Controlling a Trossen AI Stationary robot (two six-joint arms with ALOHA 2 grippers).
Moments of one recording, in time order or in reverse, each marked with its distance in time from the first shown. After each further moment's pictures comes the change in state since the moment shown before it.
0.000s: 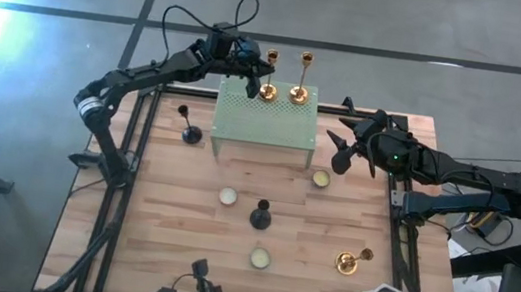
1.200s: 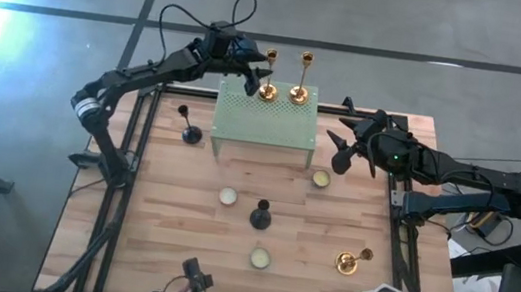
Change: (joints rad) left arm 0.001 -0.041 -0.002 -0.035 -0.077 0.022; right arm 0.000 -0.002 0.000 -0.002 -0.001 0.003
